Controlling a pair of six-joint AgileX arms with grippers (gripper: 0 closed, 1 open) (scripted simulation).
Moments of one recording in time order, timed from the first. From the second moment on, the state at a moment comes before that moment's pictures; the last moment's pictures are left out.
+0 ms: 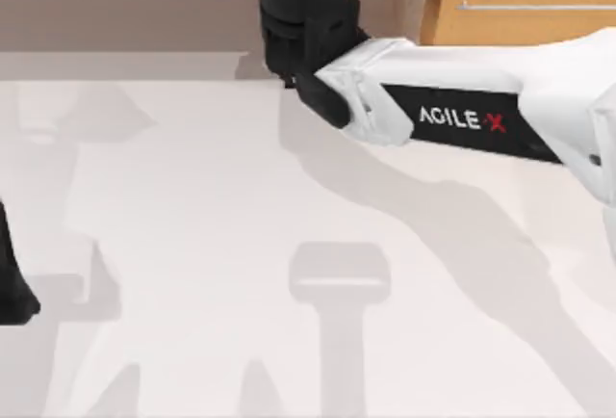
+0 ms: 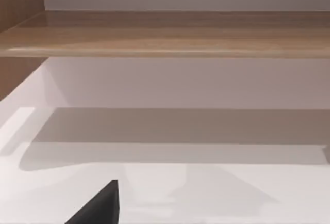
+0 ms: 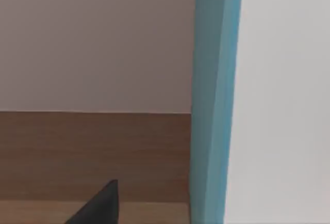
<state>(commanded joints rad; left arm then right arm) 0.00 0.00 0.00 0.00 0.00 0.00 0.71 2.34 1.75 0.59 0.74 -0.01</state>
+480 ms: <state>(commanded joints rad) 0.00 0.00 0.00 0.00 0.00 0.00 0.68 2.39 1.85 0.55 0.72 -0.01</state>
